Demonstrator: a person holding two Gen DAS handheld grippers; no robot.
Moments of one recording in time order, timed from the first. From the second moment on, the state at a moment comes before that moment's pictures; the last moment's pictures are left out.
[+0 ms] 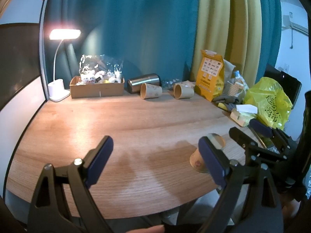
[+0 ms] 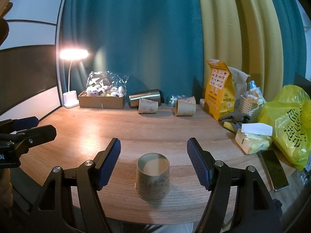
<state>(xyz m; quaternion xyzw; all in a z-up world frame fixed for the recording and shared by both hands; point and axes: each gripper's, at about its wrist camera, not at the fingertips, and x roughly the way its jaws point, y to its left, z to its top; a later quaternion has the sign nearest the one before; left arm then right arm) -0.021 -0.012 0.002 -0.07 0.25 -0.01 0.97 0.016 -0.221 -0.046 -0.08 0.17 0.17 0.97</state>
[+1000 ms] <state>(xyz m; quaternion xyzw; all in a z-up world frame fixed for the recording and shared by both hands) -0.020 -0.012 0.002 -0.06 0.25 0.00 0.97 0.014 -0.221 -0.048 -0.07 0.18 0.17 0.97</state>
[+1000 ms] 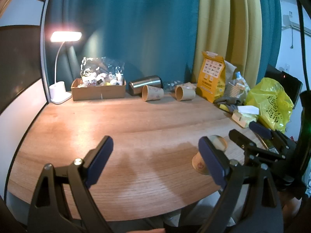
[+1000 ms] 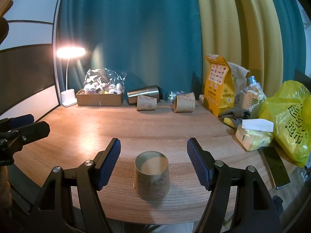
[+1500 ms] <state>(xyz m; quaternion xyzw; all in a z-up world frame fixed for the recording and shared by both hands) -0.024 -0.009 0.002 -0.06 0.24 0.00 0.97 0.014 -0.222 -0.048 -0.07 0.18 0.17 0.97</state>
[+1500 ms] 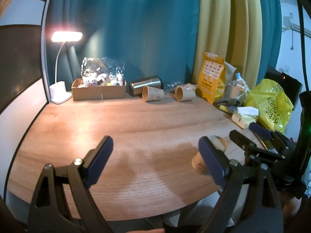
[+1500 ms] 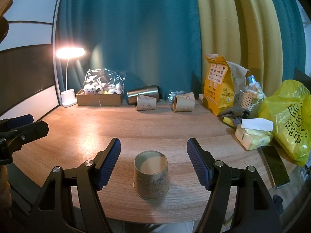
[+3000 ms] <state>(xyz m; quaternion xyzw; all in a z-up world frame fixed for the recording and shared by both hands) -0.027 -0.006 0.000 -0.07 0.25 0.00 0.97 0.013 -0.223 -0.048 -0.07 0.18 0.17 0.97</state>
